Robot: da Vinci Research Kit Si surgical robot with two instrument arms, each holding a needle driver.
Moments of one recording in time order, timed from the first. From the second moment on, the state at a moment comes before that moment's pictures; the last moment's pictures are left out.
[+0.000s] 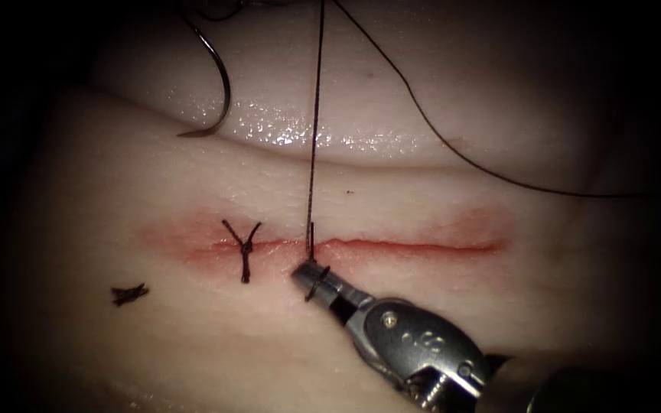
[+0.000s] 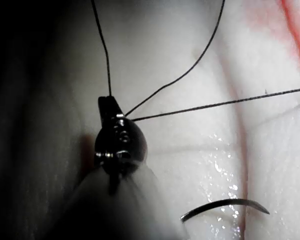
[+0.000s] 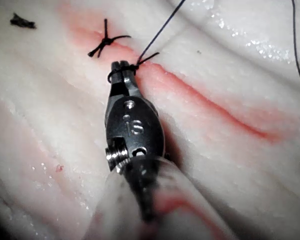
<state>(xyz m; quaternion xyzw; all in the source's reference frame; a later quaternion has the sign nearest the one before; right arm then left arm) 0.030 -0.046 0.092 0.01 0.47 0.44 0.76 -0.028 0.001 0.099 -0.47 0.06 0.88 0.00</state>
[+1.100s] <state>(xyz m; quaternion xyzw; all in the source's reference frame) 0.030 -0.048 0.091 0.02 0.47 0.43 0.77 -0.025 0.016 0.097 -0.40 0.23 0.88 0.06</state>
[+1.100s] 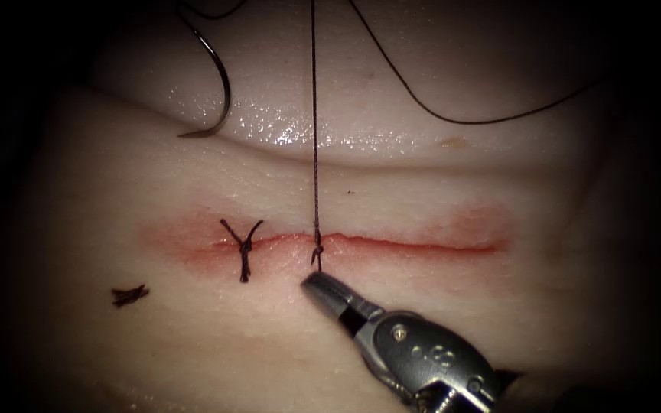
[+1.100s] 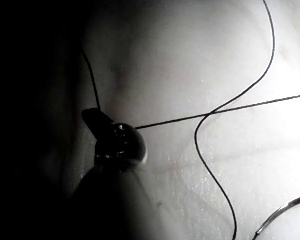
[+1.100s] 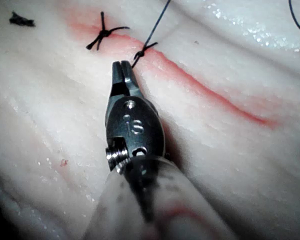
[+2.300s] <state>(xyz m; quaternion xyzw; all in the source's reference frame) 0.031 -0.050 0.089 0.09 0.52 0.39 0.76 -0.025 0.012 0.095 -0.43 0.16 0.89 0.08</state>
